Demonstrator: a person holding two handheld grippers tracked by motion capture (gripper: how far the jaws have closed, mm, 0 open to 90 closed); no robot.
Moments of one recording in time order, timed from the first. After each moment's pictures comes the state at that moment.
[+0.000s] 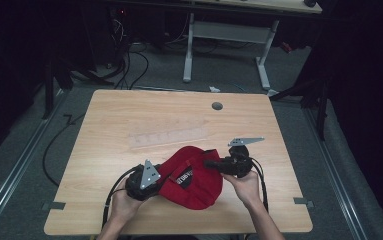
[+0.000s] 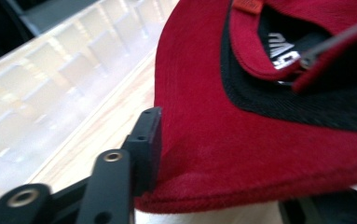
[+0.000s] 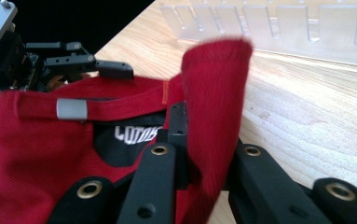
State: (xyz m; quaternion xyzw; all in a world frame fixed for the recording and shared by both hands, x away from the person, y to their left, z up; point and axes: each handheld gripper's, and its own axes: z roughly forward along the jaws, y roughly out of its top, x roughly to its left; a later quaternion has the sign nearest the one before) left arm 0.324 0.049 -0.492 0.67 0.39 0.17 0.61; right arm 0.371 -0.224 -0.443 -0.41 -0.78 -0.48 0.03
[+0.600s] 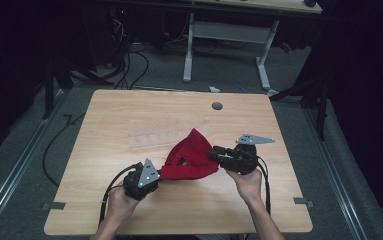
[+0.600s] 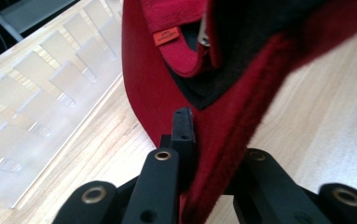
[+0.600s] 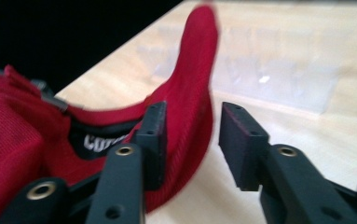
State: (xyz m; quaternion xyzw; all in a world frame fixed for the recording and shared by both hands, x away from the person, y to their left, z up) left arm 0.318 0.053 -0.477 0.70 0.37 0.15 0.60; right arm 0.365 -0.233 -0.425 -0.41 -0.74 -0.52 -0.09
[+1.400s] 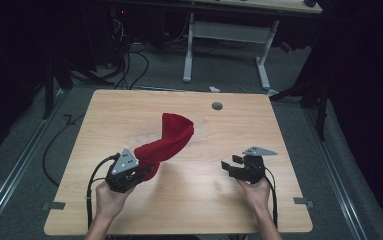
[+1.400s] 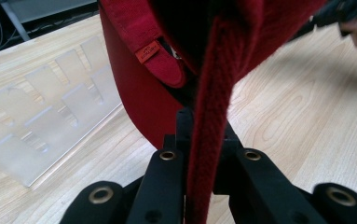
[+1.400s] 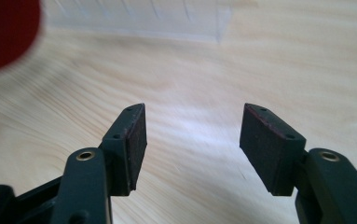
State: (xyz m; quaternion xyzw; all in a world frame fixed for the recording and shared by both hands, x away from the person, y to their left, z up) left arm 0.332 0.092 -0.448 0.62 0.43 0.11 0.64; right arm 0.365 -0.269 -0.495 -0.49 -0.76 -0.40 -0.15
